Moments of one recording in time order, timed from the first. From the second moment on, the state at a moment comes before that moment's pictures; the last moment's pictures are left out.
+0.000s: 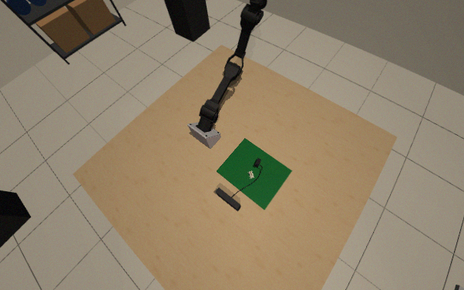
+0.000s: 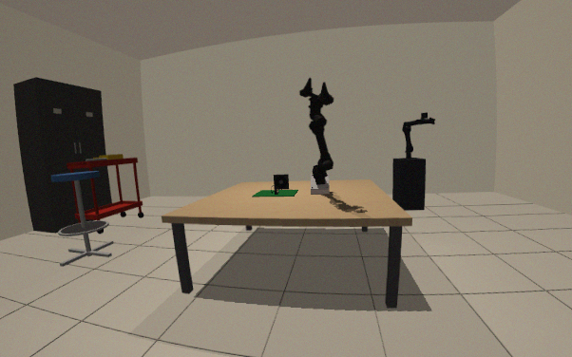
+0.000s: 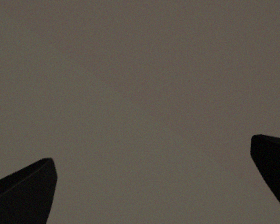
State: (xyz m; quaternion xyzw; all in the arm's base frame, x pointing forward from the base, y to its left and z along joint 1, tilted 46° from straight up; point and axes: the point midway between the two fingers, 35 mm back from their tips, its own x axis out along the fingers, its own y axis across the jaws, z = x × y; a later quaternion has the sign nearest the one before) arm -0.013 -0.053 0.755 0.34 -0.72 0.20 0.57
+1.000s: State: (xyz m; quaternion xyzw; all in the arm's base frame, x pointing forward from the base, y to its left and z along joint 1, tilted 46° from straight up) arm 0.261 -0.318 0.514 0.65 -0.31 -0.24 0.65
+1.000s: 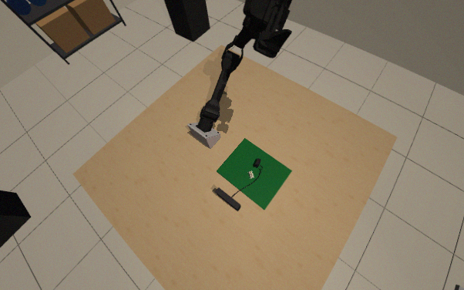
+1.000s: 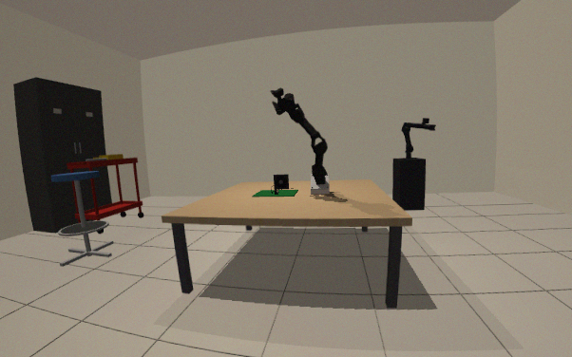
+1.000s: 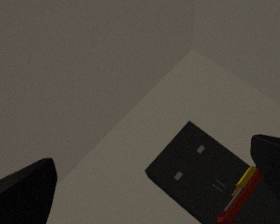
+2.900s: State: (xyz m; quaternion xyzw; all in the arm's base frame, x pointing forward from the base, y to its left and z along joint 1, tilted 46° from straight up) arm 0.332 -0.003 0.029 0.66 0.70 -0.13 0.24
